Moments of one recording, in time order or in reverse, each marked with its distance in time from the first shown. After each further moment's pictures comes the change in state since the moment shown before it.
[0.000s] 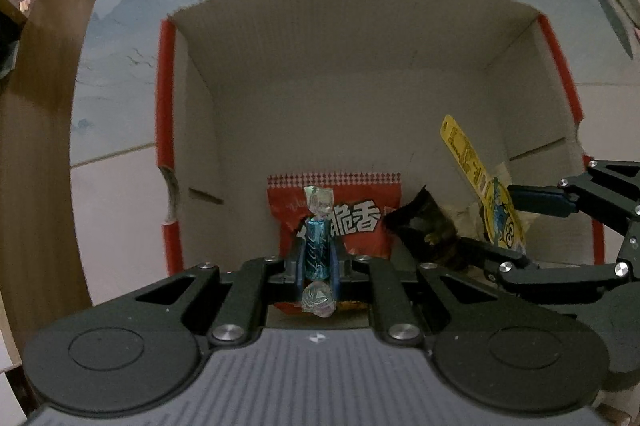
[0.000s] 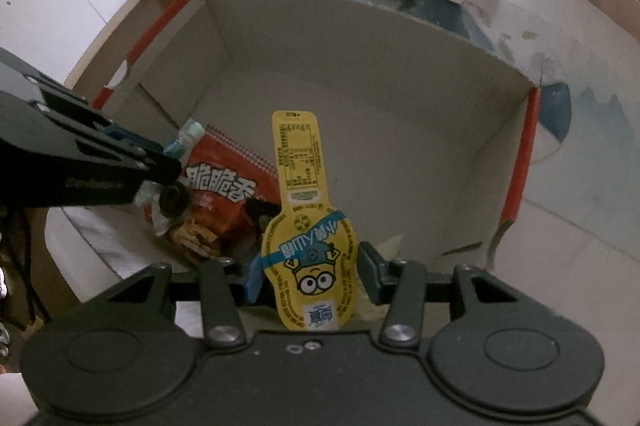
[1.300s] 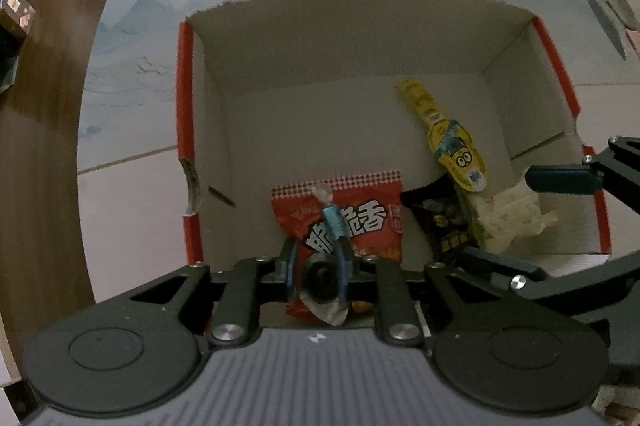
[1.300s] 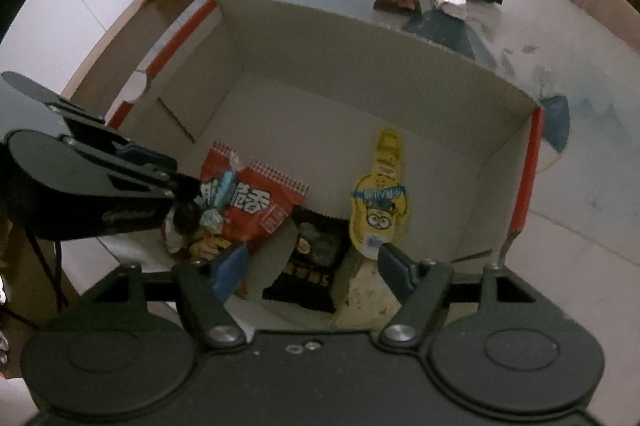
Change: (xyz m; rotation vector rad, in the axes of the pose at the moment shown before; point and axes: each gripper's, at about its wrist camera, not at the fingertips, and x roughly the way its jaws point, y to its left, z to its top) left arm -0.013 0.011 -0.016 0.025 -0.077 -0.019; right arm -0.014 0.014 0.007 0.004 -0.037 -0.011
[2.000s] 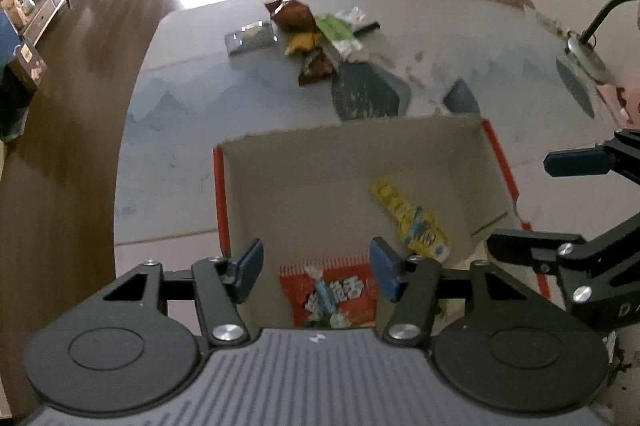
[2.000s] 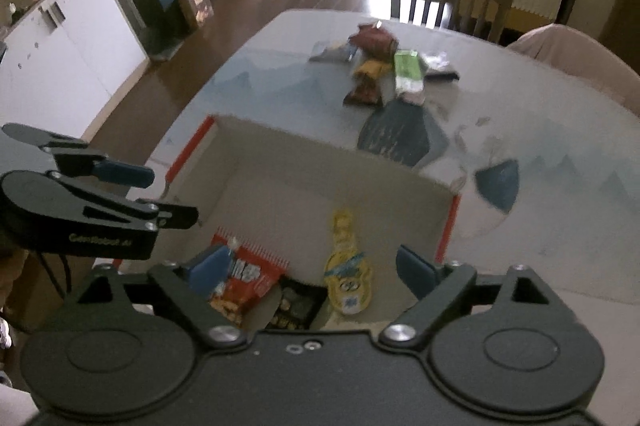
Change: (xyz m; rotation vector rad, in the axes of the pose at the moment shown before) left arm -0.081 -0.002 0.016 0.005 -0.240 -0.007; right arm -0.087 -0.029 0.018 0.039 -0.209 0.008
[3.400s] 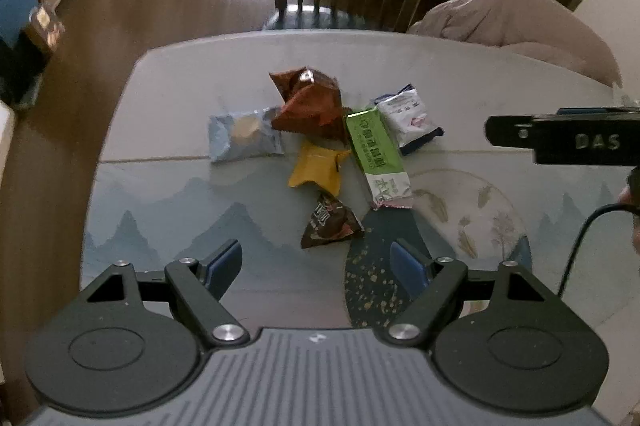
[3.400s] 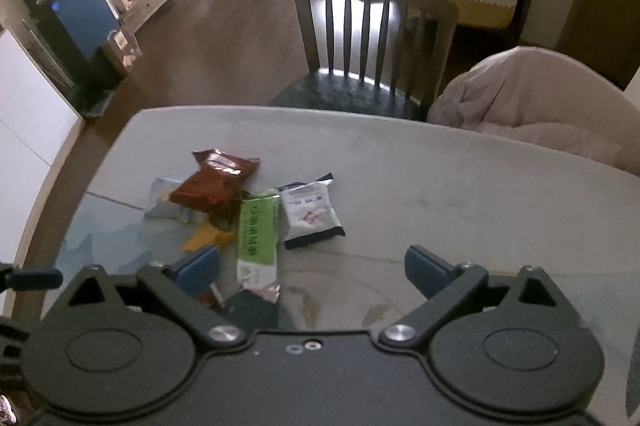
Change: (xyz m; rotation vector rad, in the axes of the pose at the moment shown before) left arm 0.150 0.003 0.239 -0.172 0.128 0.076; right arm 0.154 -0.195 0.228 0.137 0.021 -0.066
